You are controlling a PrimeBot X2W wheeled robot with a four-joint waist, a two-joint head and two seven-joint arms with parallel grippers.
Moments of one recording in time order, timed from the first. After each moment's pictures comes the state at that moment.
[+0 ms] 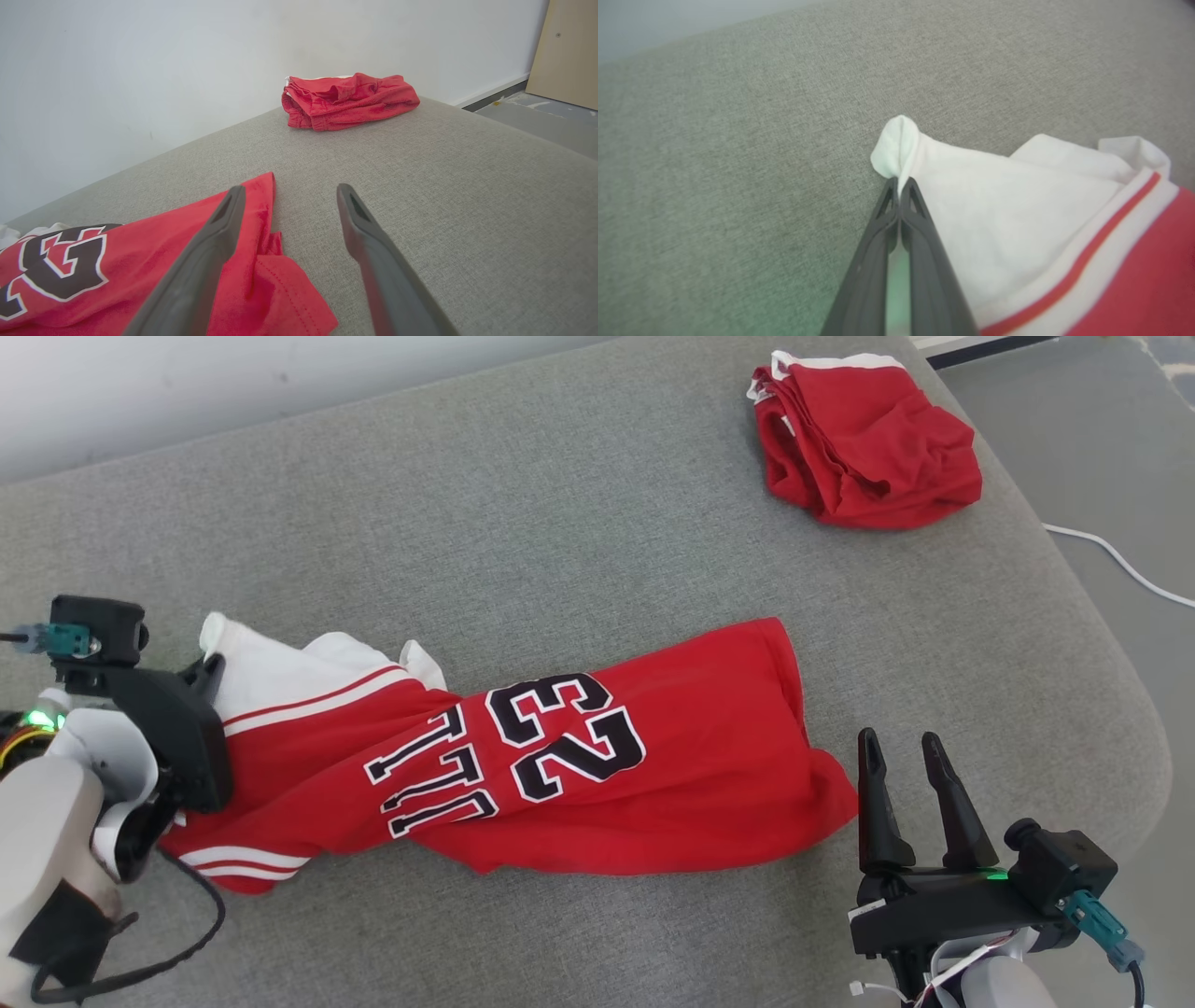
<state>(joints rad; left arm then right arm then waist) -0.82 0.54 -0.60 0.74 -0.80 -0.13 0.21 -0.16 -0.05 -0.01 0.22 0.34 0.13 -0.26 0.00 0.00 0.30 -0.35</state>
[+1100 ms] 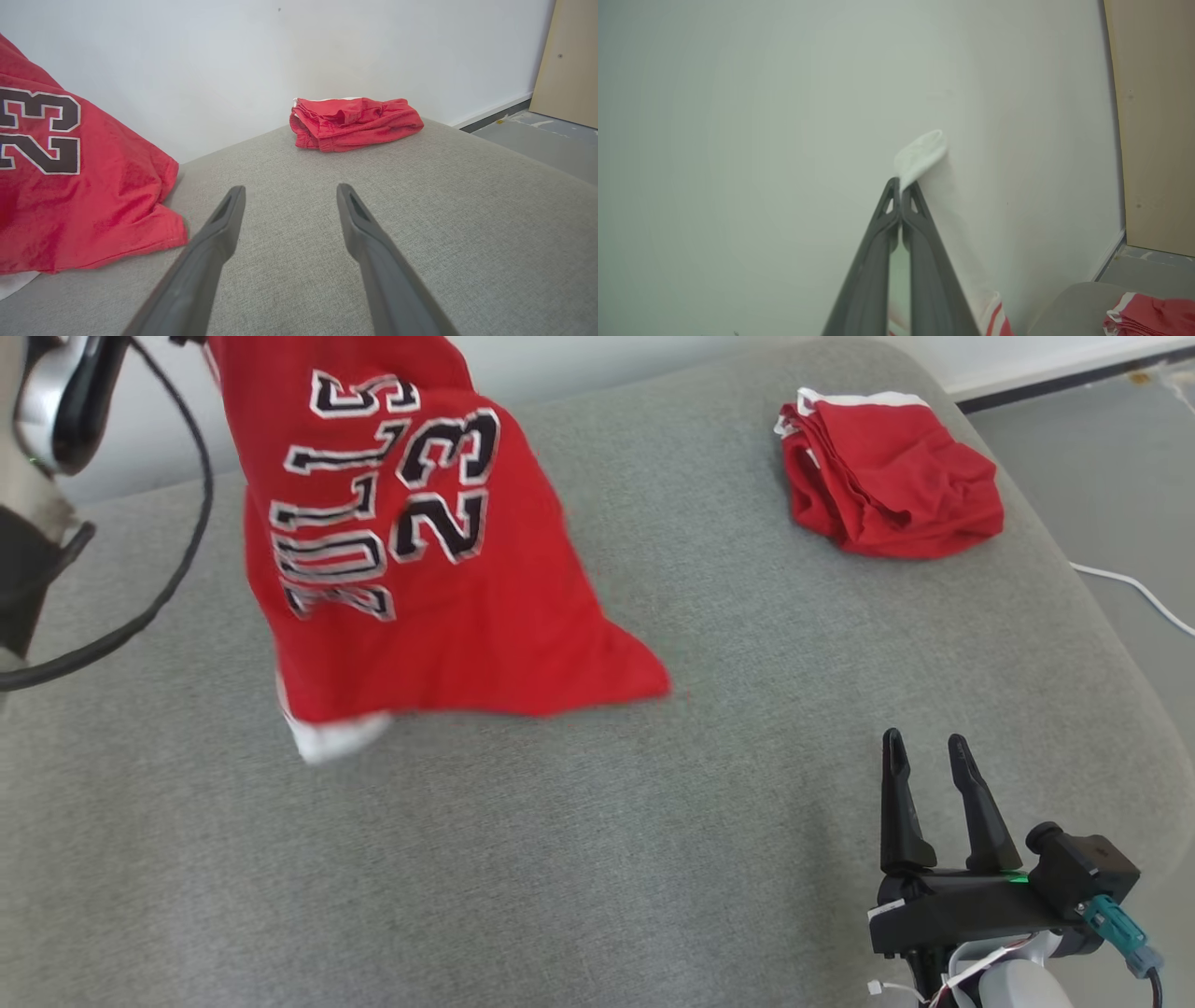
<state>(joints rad) -1.45 0.46 -0.71 0.71 -0.65 -0.13 -0.22 -0.16 -0.05 -0.05 0.21 0.31 0.13 -0.26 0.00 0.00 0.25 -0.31</state>
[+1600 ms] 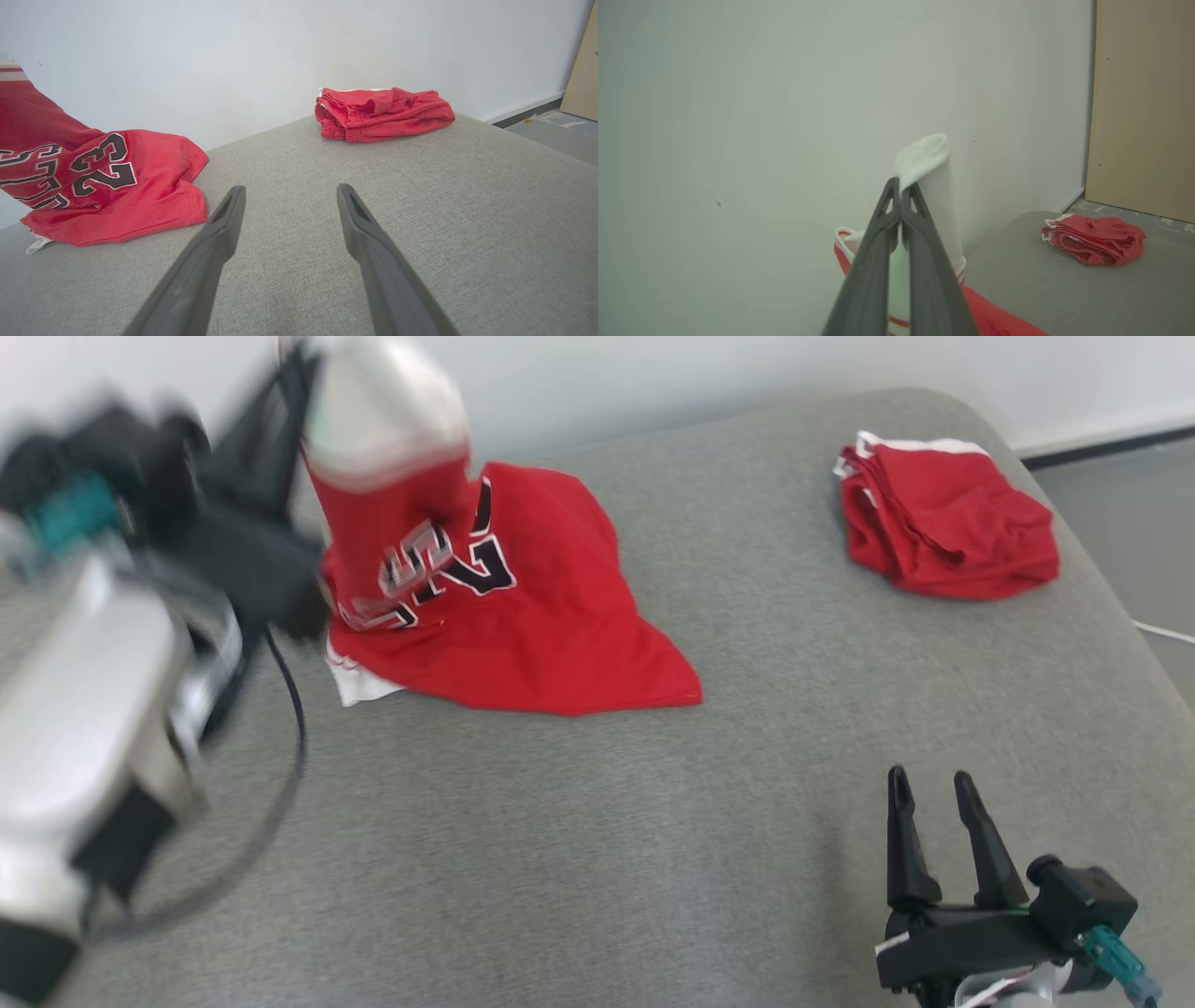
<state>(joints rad) -1.03 0.52 -0.73 0.44 -0.71 -0.07 -0.26 -0.10 -0.05 -0.07 0.22 0.28 0.13 -0.26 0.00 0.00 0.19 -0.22</state>
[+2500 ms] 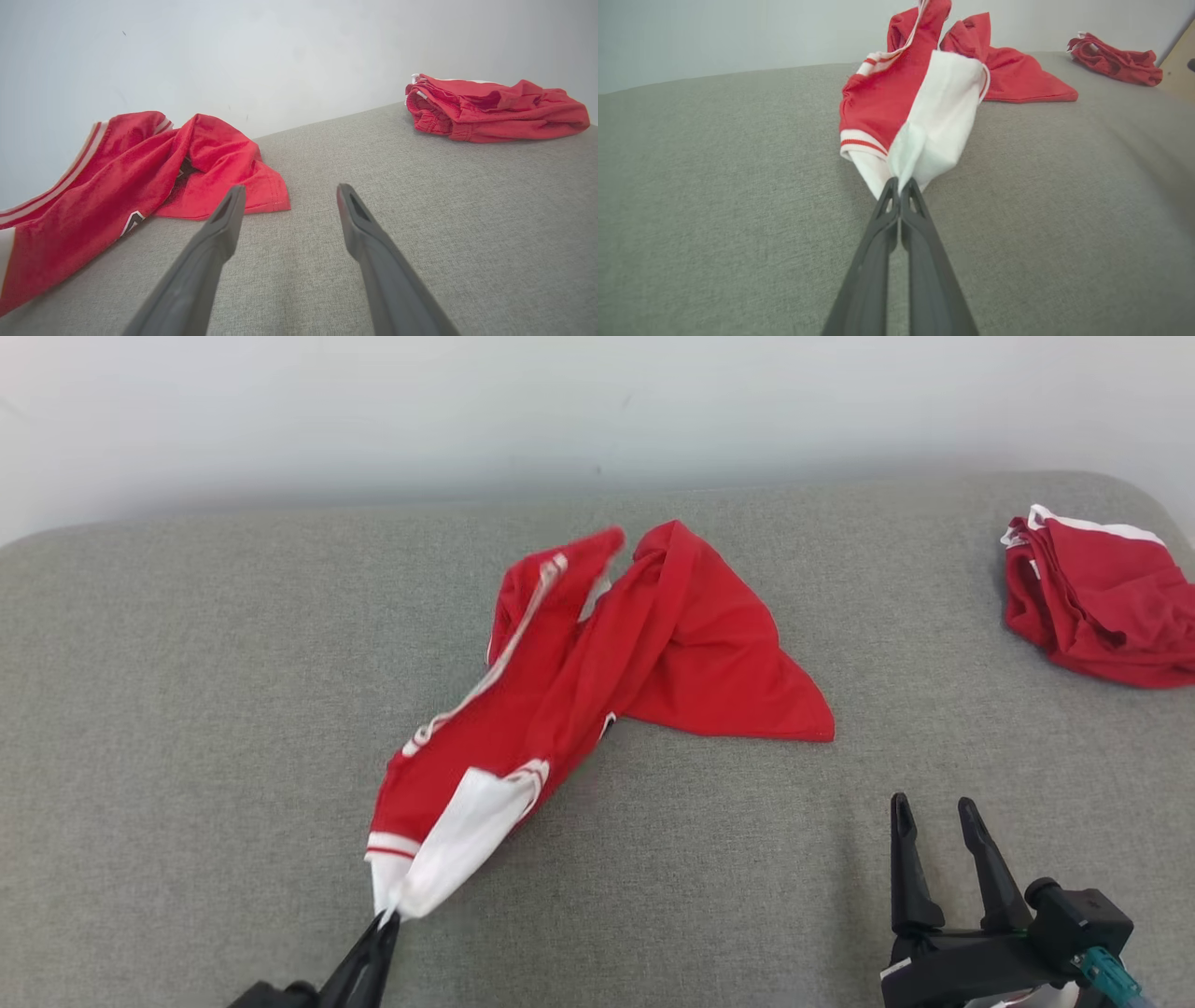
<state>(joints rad) -0.11 0.53 -0.64 0.09 -0.60 0.12 -0.26 -0.07 -0.05 -0.08 0.23 0.23 0.13 -0.26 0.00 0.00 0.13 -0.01</state>
